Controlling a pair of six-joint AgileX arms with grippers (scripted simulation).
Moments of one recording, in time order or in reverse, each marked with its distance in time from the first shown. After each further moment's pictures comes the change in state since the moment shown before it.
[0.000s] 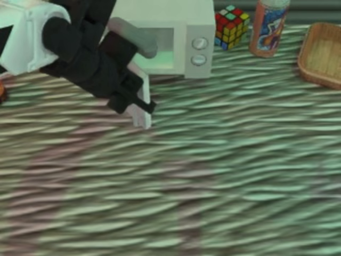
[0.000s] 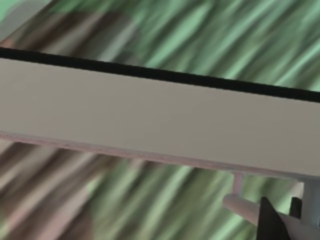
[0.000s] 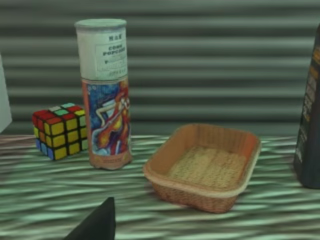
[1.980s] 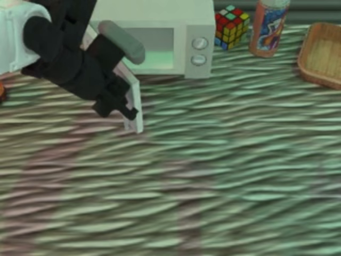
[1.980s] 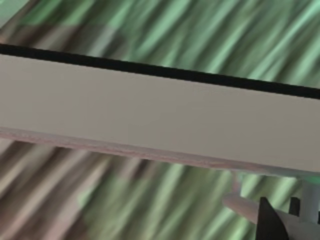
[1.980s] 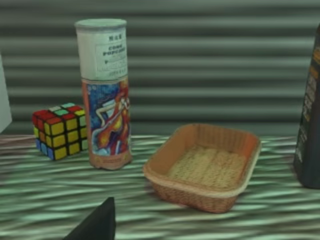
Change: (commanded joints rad) left arm 0.056 -0.032 -0.034 -0.026 0.075 0.140; right arm 0.000 0.000 0.000 0.000 0.000 0.000
